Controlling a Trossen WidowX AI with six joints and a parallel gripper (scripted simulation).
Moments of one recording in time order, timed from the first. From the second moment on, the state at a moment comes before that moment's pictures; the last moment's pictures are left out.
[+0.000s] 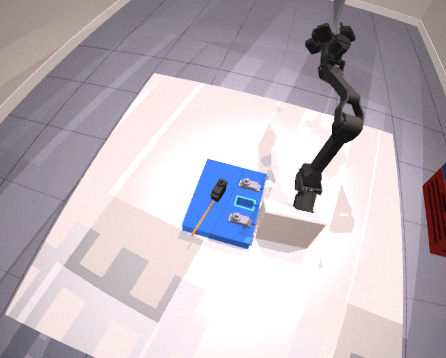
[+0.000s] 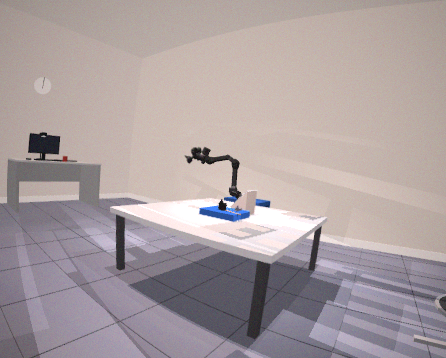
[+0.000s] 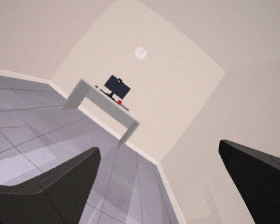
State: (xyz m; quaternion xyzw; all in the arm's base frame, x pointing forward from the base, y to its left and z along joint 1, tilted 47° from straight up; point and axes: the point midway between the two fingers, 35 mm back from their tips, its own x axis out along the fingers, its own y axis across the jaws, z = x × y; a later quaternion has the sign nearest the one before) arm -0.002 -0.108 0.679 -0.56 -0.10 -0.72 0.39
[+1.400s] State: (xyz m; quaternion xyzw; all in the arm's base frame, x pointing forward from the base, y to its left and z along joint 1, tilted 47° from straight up) arm 0.160 -0.263 0.560 -0.18 -0.14 -0.55 0.80
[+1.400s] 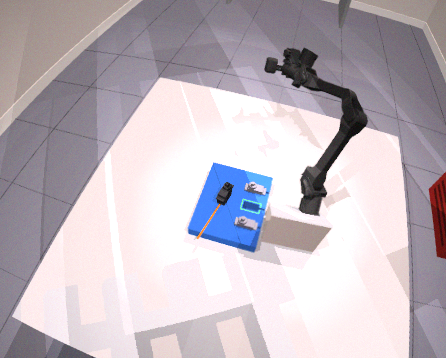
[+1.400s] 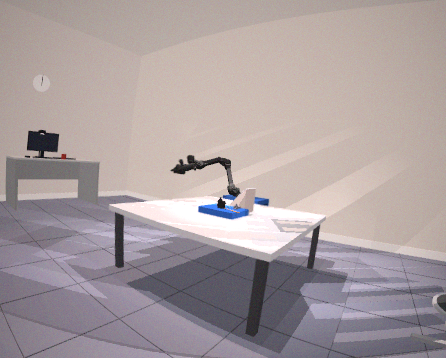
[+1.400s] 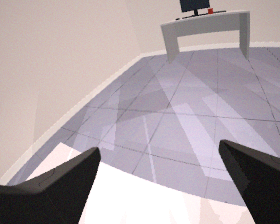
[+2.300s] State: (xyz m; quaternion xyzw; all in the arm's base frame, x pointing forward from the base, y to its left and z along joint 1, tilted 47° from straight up) arm 0.321 -0.252 0.400 0.16 0.00 -0.43 0.89
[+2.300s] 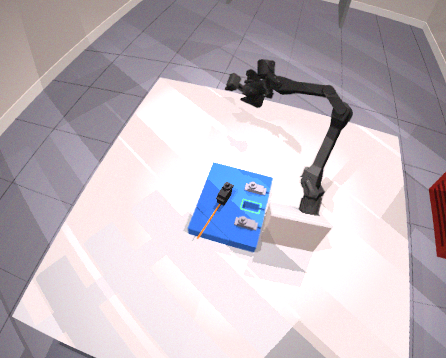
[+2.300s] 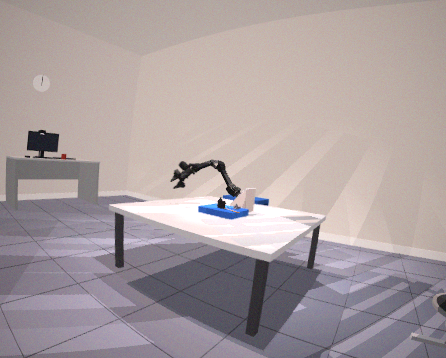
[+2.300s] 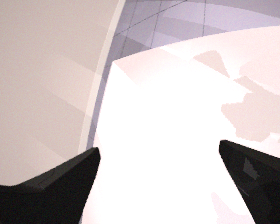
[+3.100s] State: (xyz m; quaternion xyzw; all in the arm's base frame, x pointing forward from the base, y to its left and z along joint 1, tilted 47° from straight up) arm 0.398 -0.129 0.201 0.43 0.20 -0.48 0.74
